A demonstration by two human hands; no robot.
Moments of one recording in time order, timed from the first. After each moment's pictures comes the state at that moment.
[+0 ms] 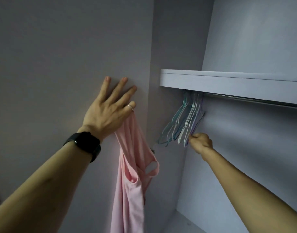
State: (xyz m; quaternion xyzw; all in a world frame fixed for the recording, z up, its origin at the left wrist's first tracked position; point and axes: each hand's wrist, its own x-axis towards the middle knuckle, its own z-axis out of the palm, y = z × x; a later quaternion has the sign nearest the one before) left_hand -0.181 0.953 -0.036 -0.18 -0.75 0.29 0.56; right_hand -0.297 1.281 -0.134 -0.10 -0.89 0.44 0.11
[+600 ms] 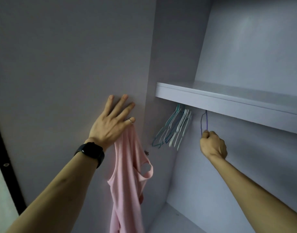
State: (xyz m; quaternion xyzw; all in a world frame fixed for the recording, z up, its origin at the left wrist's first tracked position) left_hand -0.160 0.961 -0.036 -0.17 -0.83 0.23 0.49; right_hand -0.219 1.314 -0.070 -0.16 -0.91 0.32 0.22
